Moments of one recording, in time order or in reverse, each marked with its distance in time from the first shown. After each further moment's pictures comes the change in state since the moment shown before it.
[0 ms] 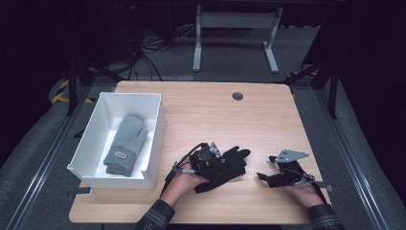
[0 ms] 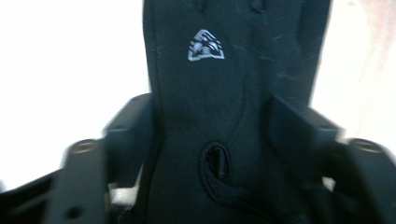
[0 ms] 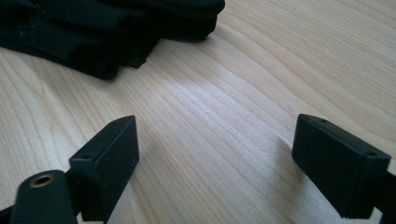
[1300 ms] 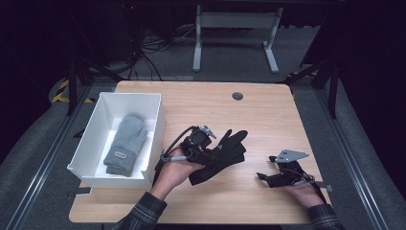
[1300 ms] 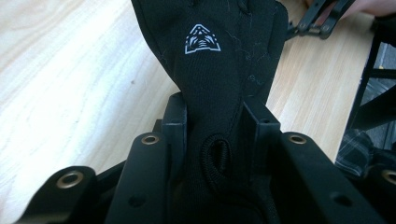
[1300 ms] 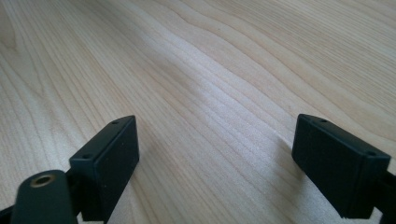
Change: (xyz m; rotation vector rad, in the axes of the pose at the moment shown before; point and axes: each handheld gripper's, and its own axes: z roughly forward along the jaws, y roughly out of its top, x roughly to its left) left arm -0.004 0.034 -0.093 -0.046 -0.033 -0.141; right arm 0.000 0.000 0.000 0.002 -0.001 0.004
